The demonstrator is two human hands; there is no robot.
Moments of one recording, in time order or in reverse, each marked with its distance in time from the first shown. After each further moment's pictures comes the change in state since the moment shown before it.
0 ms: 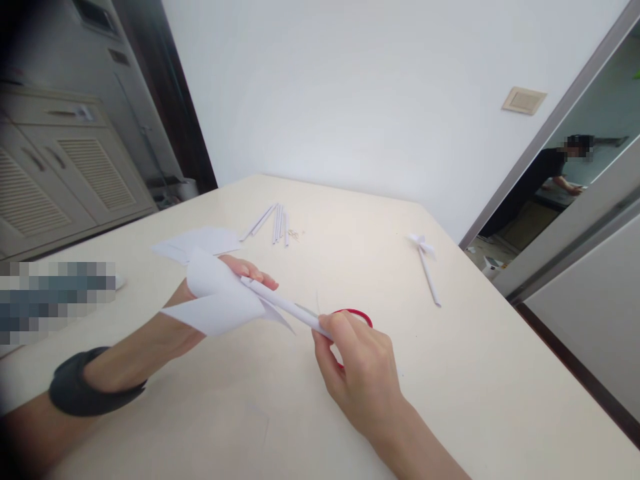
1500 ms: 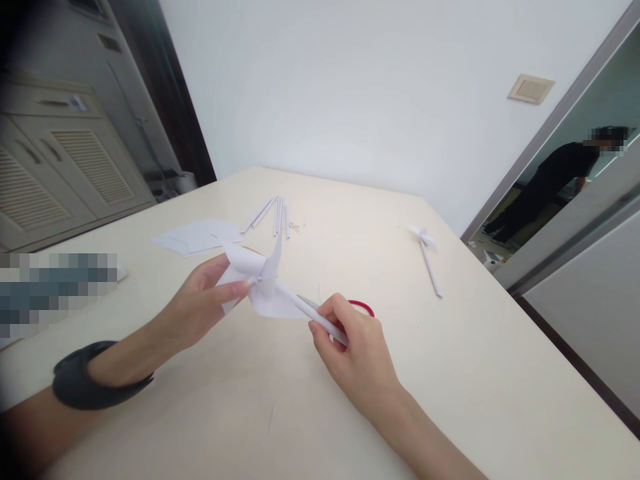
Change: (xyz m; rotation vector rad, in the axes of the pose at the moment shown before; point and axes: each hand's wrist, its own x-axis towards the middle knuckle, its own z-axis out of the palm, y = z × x) left_hand -0.003 0.012 0.017 0.112 0.208 -0.216; right_hand 0.005 -0.007 -0.002 0.306 -0.321 0.431
